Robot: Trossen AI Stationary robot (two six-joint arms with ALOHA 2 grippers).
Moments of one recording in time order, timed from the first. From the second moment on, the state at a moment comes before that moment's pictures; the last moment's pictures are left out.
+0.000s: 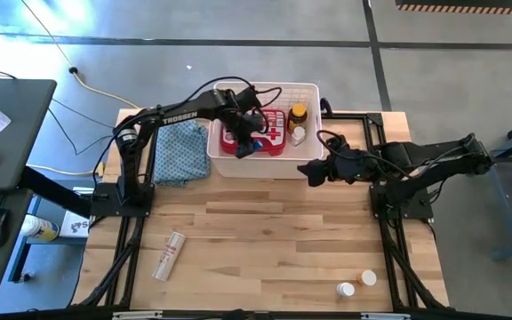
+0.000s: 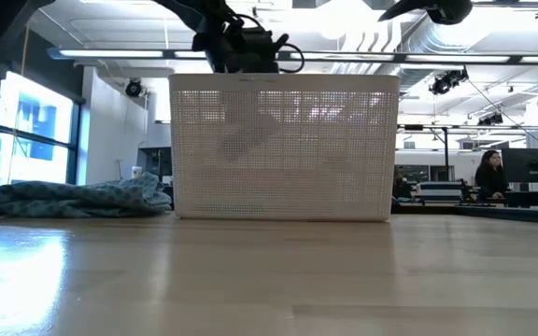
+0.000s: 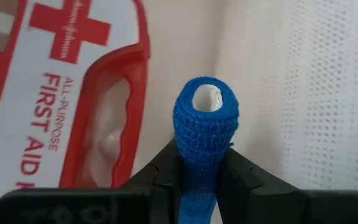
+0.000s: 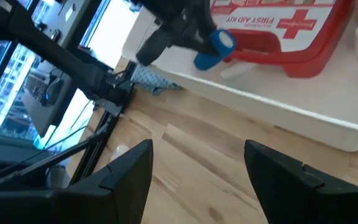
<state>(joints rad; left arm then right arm) 0.48 1.90 1.71 -0.98 0.35 0.23 0.17 1.16 1.23 -0.73 0.45 1.22</state>
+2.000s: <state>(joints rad) 0.10 1.75 2.31 -1.57 -0.10 -0.53 0.45 1.16 1.23 -0.74 0.49 0.98</state>
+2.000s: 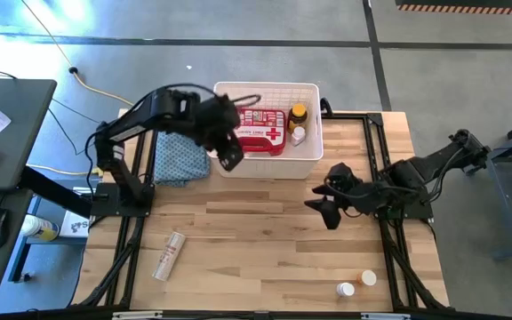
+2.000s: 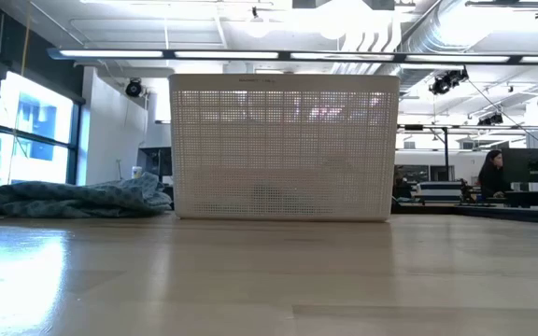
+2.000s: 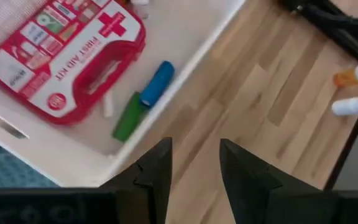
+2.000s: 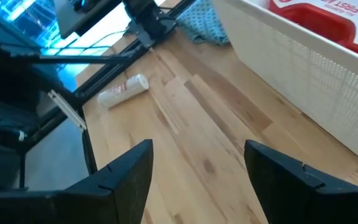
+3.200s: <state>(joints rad) -0.59 1.41 0.99 -1.17 0.22 -1.70 0.46 1.16 1.23 -0.78 0.50 0.92</state>
